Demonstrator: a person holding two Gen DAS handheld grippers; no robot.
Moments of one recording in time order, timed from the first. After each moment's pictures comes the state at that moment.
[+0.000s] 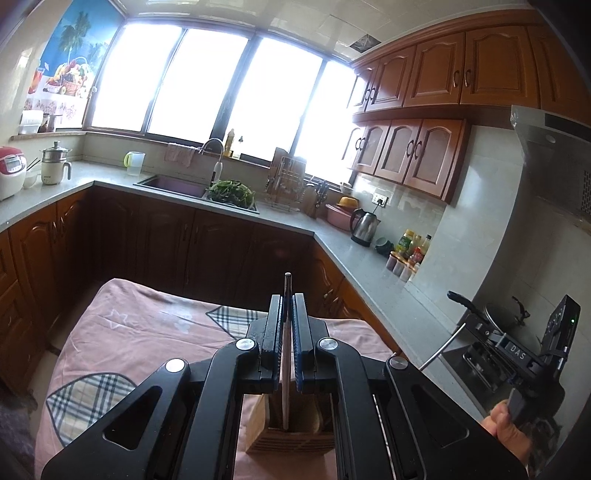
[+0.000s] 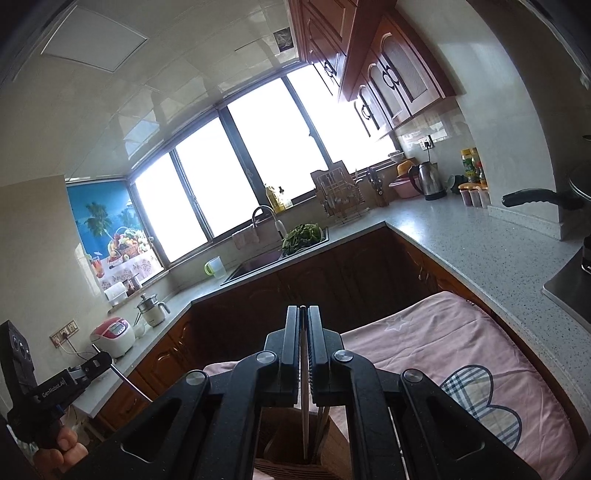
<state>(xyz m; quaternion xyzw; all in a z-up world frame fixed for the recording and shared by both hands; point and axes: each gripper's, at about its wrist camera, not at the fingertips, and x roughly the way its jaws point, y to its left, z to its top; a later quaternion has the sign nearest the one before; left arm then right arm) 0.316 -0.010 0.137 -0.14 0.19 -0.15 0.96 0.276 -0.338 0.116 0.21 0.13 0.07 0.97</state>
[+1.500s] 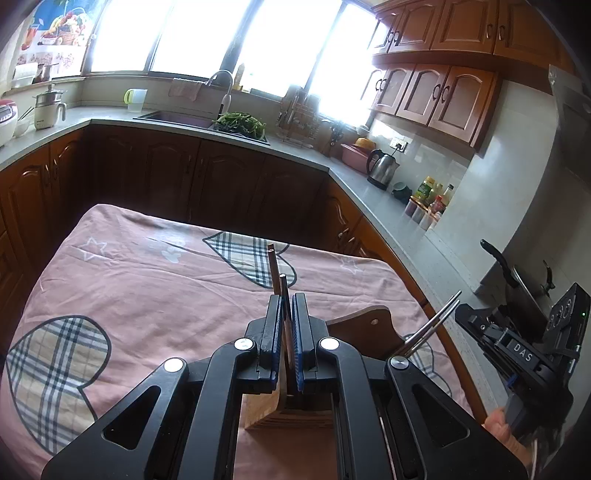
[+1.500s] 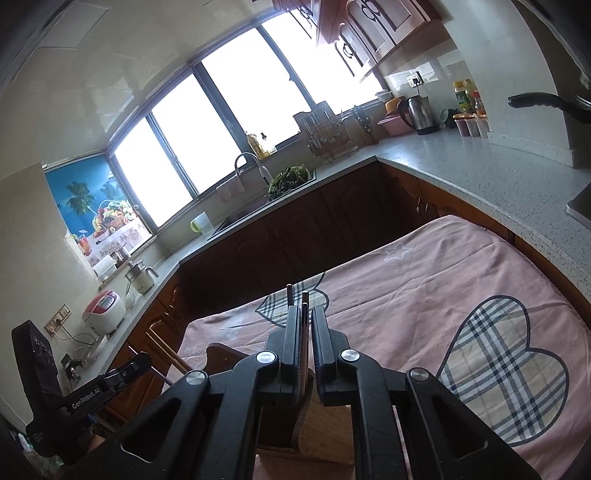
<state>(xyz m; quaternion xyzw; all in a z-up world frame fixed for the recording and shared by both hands) 0.375 -0.041 0.036 -0.14 0.30 -0.15 0.93 0.326 -0.320 0.025 0.24 0.23 0.08 0.94</state>
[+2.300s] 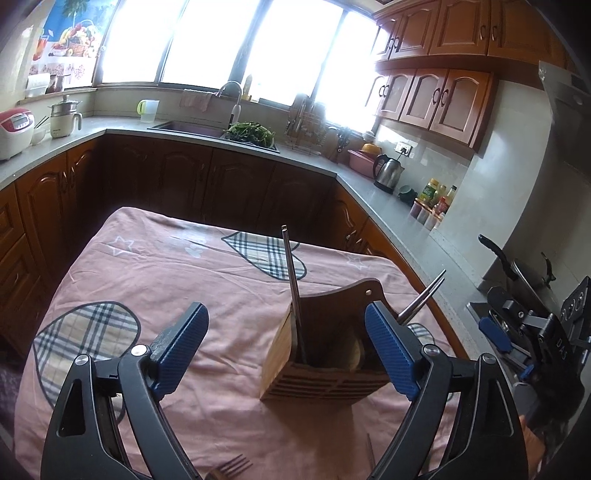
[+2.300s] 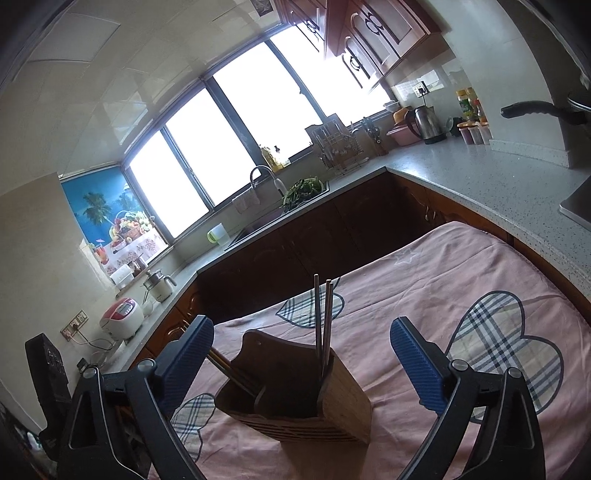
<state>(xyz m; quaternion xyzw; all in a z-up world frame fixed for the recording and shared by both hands) 0.319 -0.024 0.044 -0.13 0.29 -0.12 0.94 0.281 -0.321 0.039 0.25 0.20 0.10 0.94</state>
